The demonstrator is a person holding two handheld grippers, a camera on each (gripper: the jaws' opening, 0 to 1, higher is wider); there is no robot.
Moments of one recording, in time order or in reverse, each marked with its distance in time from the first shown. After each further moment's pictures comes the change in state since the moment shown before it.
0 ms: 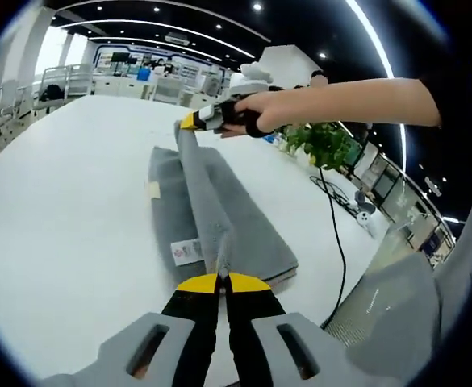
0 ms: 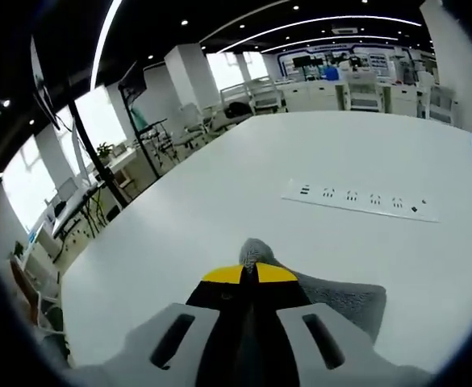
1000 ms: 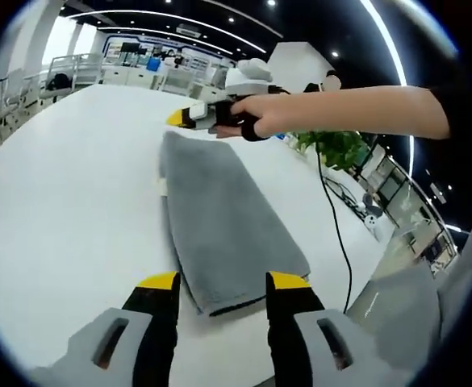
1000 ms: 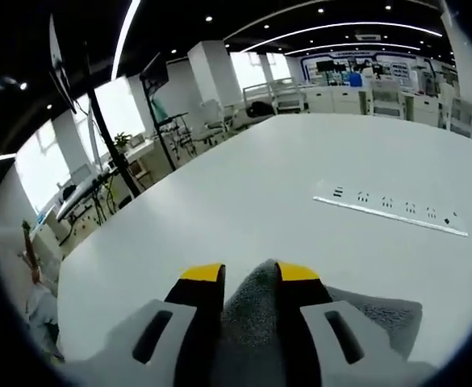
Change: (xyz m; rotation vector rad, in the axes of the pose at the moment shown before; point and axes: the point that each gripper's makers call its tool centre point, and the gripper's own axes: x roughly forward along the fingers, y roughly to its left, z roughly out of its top) left arm 0.018 0.015 0.013 0.014 0.030 0.025; right arm 0.016 0.023 -0.001 -0.097 -0.023 0.100
